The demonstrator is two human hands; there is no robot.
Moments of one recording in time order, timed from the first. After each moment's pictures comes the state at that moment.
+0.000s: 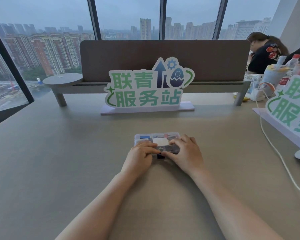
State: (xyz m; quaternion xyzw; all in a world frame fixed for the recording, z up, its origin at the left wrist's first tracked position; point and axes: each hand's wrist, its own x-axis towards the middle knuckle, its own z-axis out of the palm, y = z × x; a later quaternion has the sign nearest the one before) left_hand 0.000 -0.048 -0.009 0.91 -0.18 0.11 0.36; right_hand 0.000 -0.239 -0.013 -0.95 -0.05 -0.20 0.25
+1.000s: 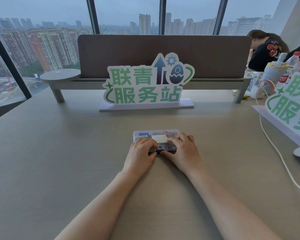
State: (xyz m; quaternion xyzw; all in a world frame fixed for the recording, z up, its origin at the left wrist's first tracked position) left_hand 0.004 -0.055 -0.020 0.91 -0.19 0.17 0.33; right_hand -0.004 -0.232 -0.018 -0.95 -0.06 -0.21 0.23
